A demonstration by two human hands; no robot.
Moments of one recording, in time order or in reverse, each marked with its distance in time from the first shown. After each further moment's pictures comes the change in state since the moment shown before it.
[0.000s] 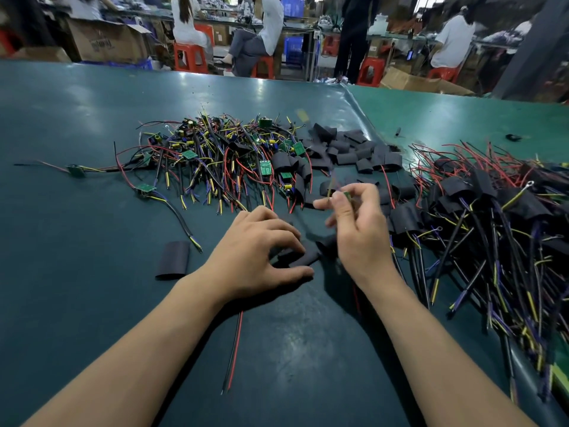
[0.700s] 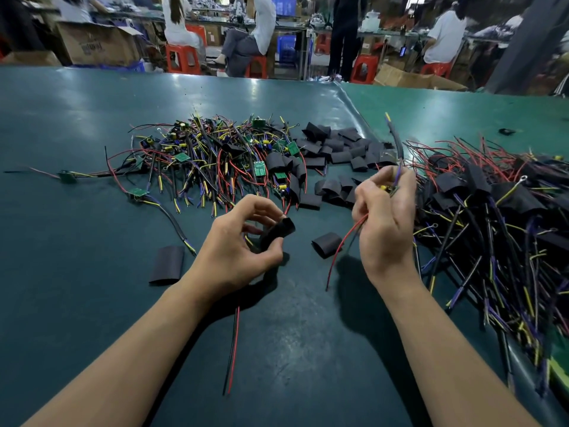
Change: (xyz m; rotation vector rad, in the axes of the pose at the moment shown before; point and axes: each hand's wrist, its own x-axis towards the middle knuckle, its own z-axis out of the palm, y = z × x) left_hand -0.004 -0.007 -0.002 -0.464 0.247 -0.134; right_hand 0.007 -0.025 -0.015 0.357 0.216 0.010
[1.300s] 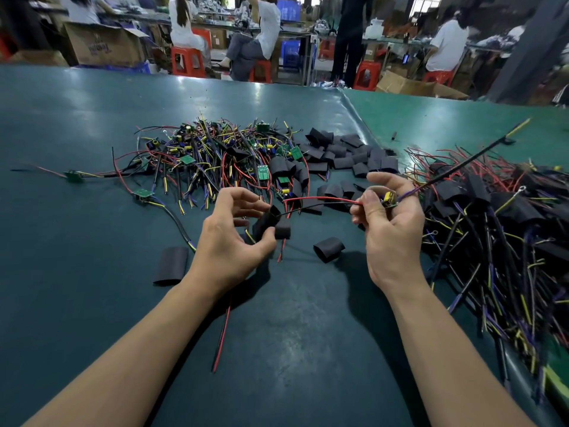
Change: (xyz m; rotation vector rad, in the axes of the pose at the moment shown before) left_hand 0.004 -0.001 -0.001 -0.010 0.215 -0.084; right_hand 0.005 0.010 -0.008 0.034 0.031 0.098
